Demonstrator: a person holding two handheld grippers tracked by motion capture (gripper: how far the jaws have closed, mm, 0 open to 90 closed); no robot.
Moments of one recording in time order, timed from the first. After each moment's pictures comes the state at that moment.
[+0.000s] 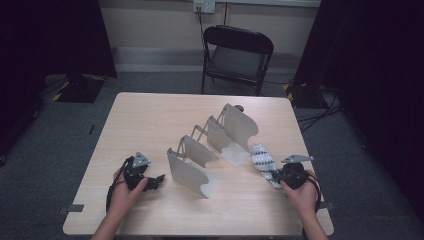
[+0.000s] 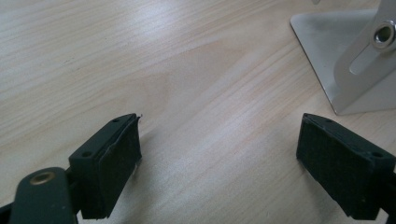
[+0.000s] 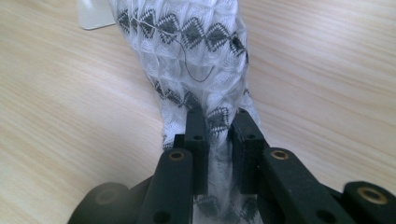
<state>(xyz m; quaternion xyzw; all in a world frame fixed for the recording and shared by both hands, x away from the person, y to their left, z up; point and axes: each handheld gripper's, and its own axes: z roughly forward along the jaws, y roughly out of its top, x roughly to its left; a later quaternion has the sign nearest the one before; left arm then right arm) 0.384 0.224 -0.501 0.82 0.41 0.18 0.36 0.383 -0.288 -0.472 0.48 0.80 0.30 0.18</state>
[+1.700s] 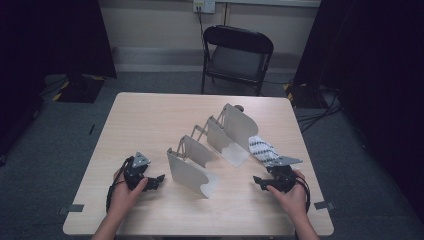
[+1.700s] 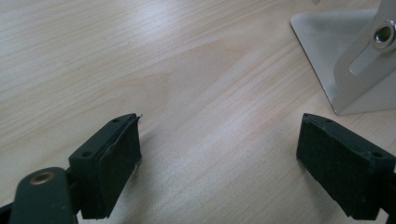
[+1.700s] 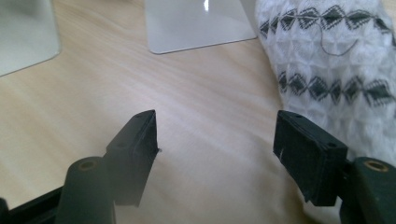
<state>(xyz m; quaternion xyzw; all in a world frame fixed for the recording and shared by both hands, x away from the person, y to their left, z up) 0.384 0.224 -0.501 0.82 0.41 0.18 0.36 0.386 -0.253 -0.482 0.43 0.82 0.35 0.16</state>
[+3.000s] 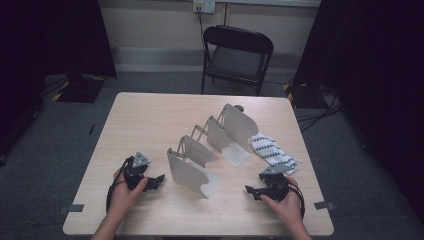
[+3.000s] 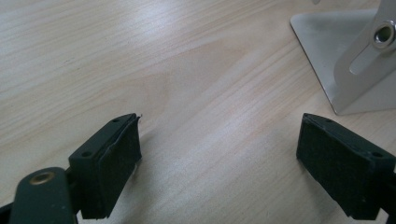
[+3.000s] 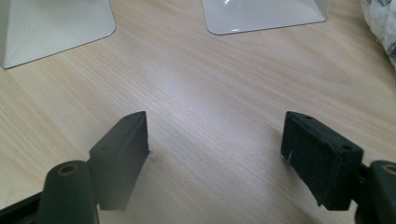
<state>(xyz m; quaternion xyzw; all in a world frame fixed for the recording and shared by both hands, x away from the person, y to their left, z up) 0.384 0.225 -0.501 0.82 0.41 0.18 0.36 0.362 -0.233 -0.492 0.40 0.83 0.36 0.13</state>
